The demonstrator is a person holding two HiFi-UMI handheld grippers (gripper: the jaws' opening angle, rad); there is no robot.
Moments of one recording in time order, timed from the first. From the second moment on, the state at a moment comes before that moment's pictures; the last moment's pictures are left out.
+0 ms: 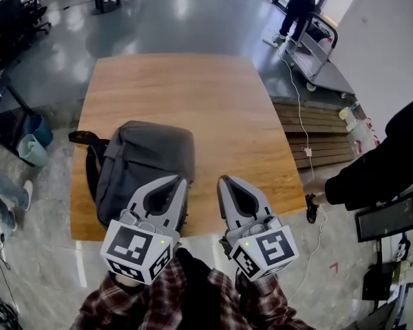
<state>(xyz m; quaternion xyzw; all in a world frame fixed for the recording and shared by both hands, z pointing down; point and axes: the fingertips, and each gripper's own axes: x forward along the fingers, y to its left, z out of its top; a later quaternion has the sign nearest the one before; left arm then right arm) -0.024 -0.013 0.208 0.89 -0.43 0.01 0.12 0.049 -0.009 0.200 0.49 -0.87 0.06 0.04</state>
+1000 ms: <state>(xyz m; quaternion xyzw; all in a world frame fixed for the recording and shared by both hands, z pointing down) -0.021 -0.081 0.449 0.85 -0.39 0.30 0.21 0.045 -0.078 0.463 0.40 -0.86 0.18 0.27</state>
